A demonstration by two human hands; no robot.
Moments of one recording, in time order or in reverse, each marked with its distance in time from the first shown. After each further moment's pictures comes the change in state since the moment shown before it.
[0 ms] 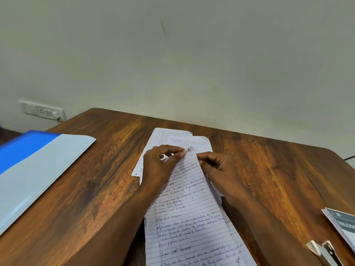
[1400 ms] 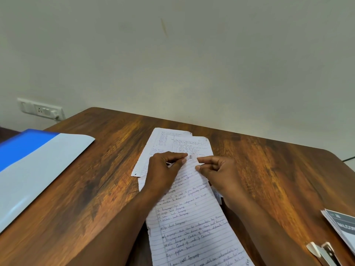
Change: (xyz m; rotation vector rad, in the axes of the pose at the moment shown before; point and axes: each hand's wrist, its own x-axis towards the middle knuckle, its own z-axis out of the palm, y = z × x) left_hand -0.002 -0.019 0.008 0.106 -0.080 -0.059; right_hand 0.000 0.002 0.008 0.084 0.179 0.226
